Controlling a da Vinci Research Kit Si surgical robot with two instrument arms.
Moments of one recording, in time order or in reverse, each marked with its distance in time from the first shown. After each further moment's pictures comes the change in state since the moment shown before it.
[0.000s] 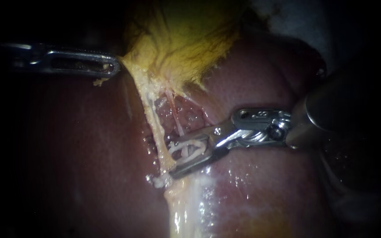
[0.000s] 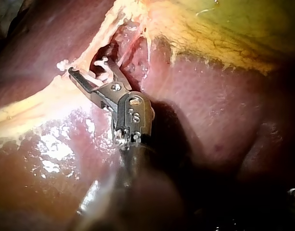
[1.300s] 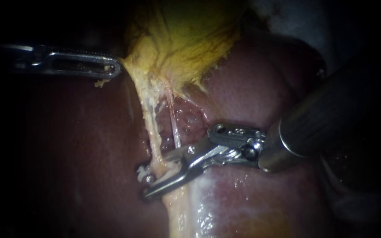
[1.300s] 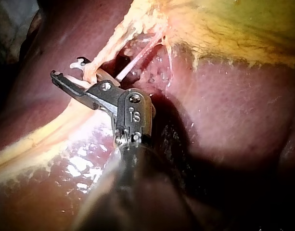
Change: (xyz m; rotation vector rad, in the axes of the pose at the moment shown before) right arm 0.002 -0.005 0.004 0.261 0.156 0.004; left arm 0.000 0.000 0.000 -0.001 -0.003 0.003
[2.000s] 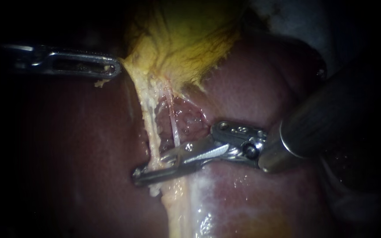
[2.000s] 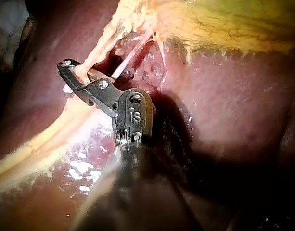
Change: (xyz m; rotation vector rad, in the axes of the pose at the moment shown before) right arm -0.001 0.000 0.000 -0.040 0.004 0.015; left arm 0.000 0.000 0.000 0.001 -0.001 -0.001
